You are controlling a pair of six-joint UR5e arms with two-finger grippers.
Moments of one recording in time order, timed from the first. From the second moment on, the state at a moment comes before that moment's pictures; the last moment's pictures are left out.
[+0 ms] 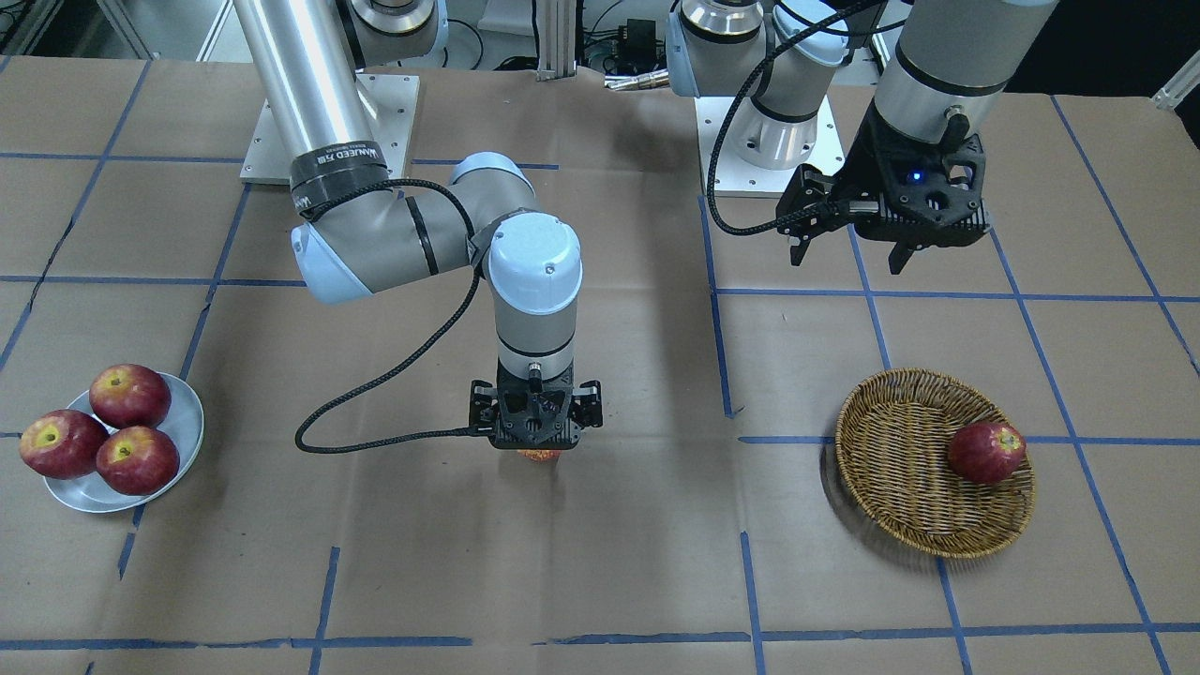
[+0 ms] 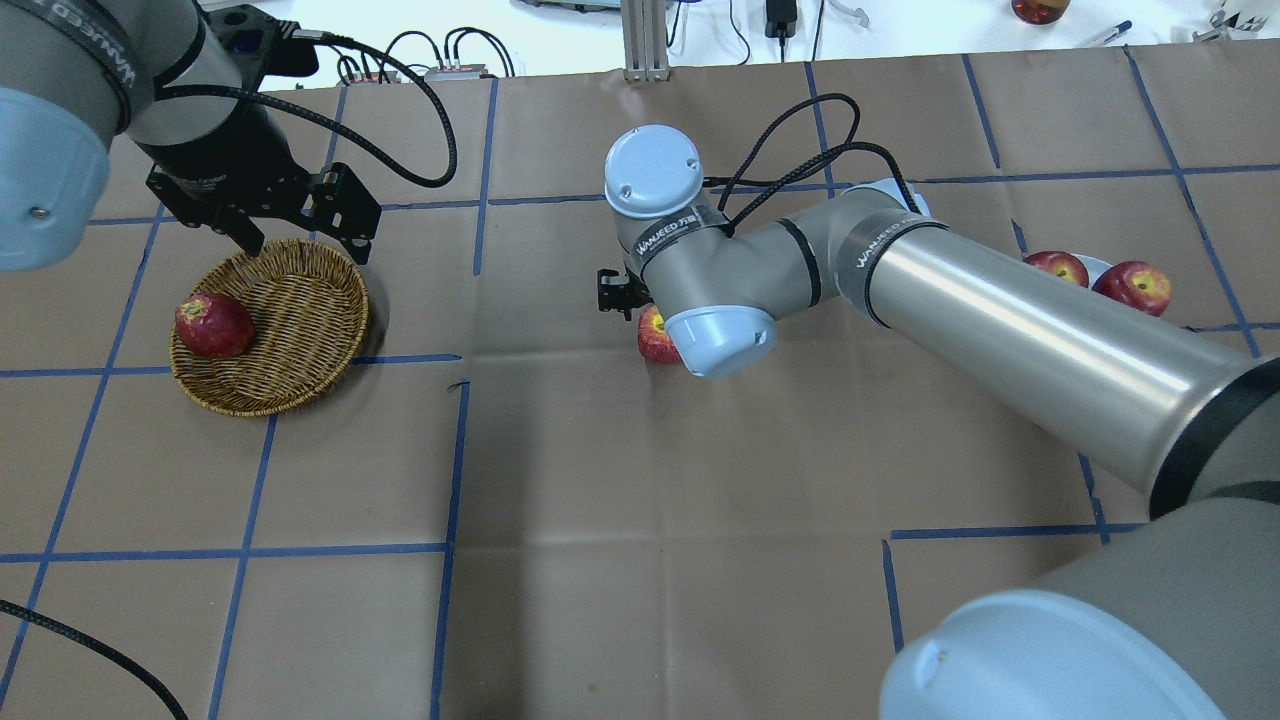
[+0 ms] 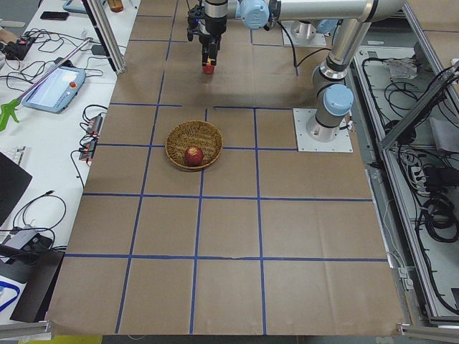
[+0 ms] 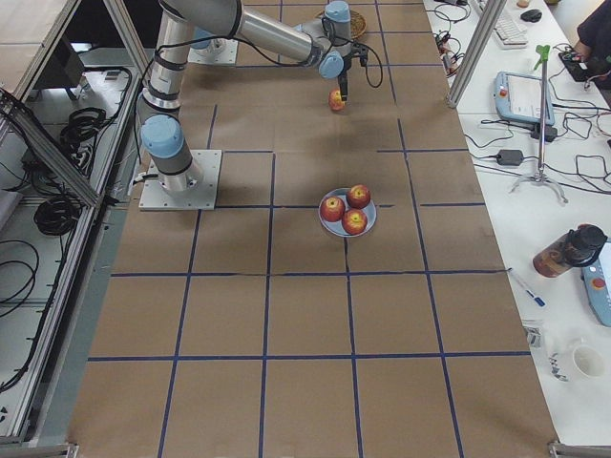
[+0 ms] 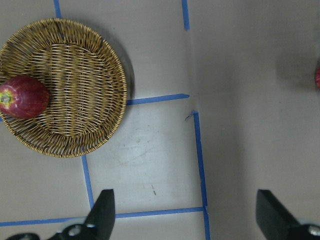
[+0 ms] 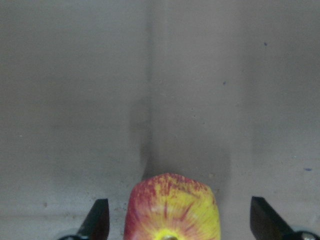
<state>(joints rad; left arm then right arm) -1.52 -1.56 -1.62 -1.50 1.61 0.17 1.96 -1.04 1.66 -2.32 -1.64 0.38</state>
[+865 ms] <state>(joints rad) -1.52 -1.58 -1.62 -1.49 1.60 0.17 1.97 -1.02 1.66 -2.31 -1.65 0.38</state>
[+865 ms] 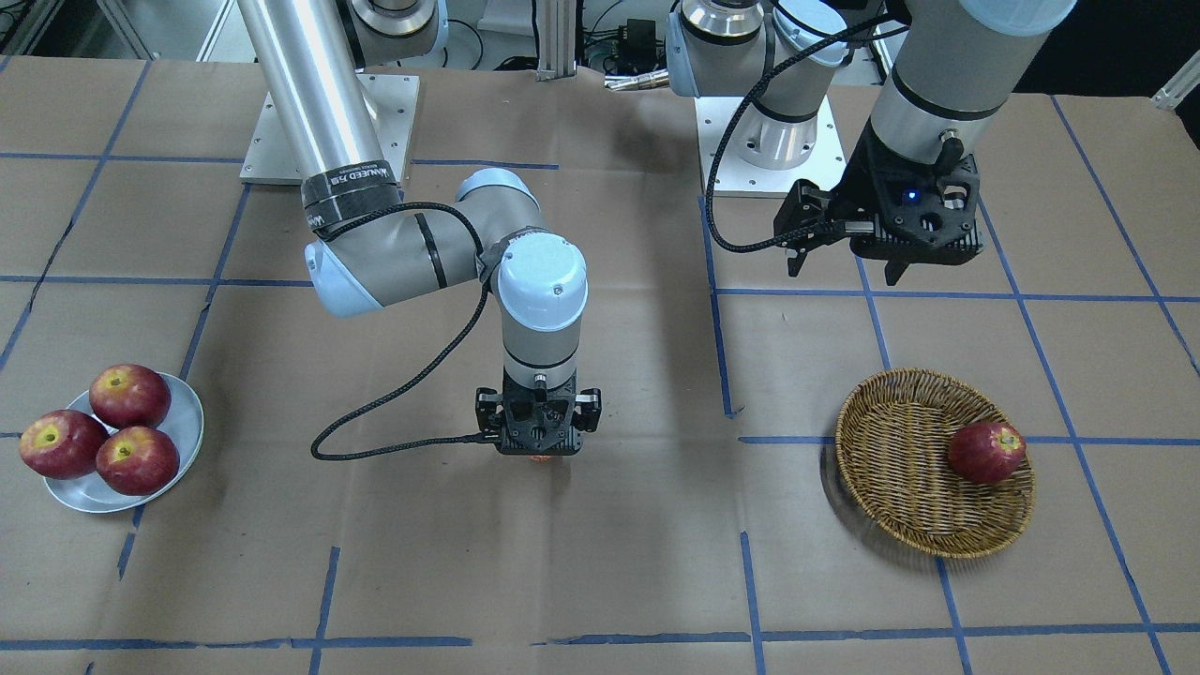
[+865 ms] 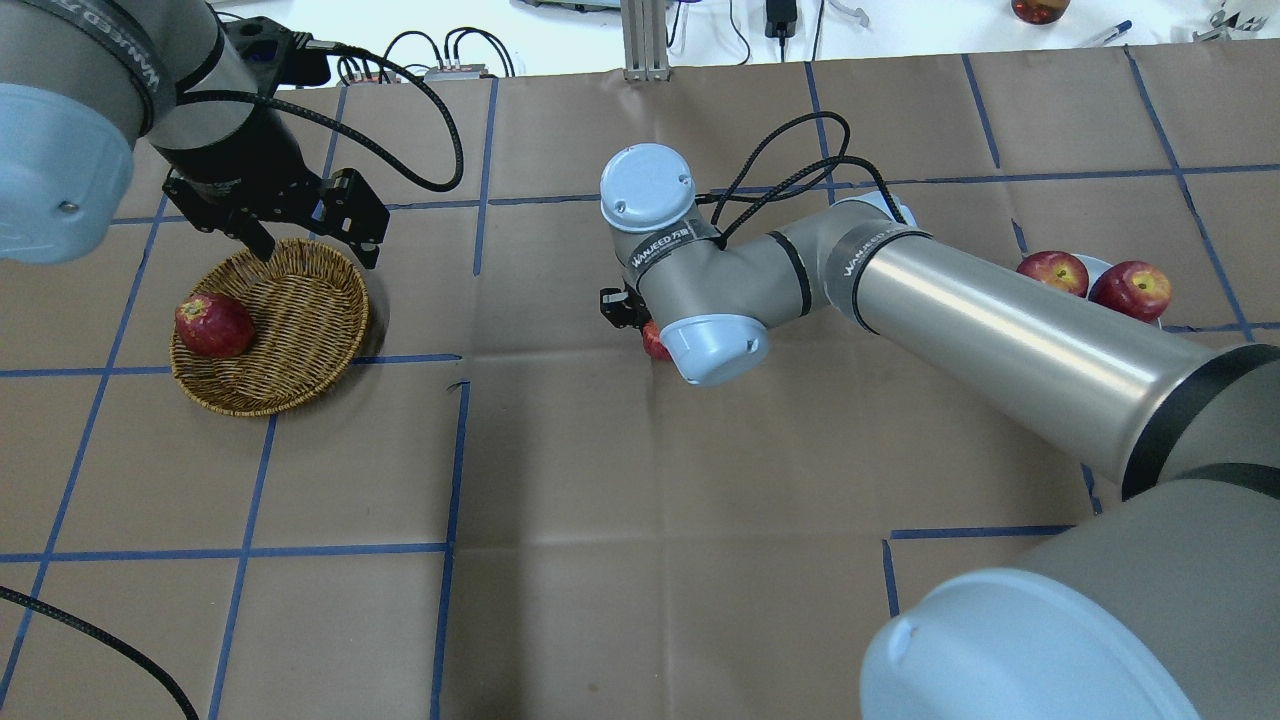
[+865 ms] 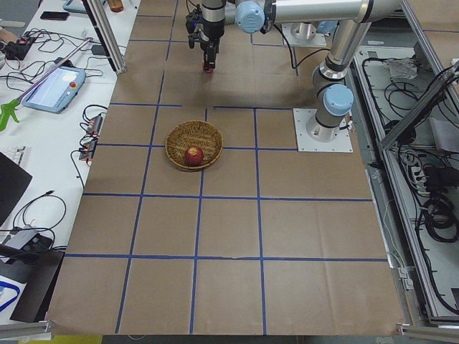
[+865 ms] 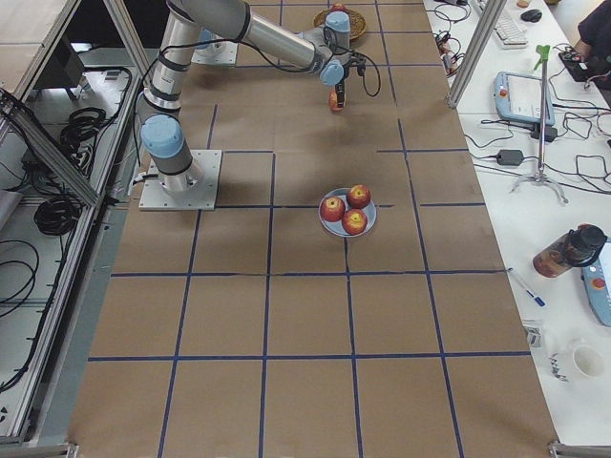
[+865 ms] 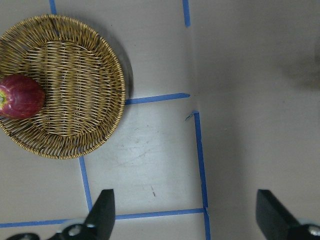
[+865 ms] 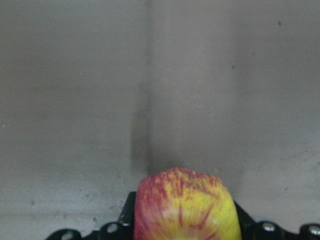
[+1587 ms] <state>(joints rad) -1.52 -1.60 -1.62 -1.49 1.60 0.16 1.78 -1.24 1.67 -2.13 -1.65 0.26</state>
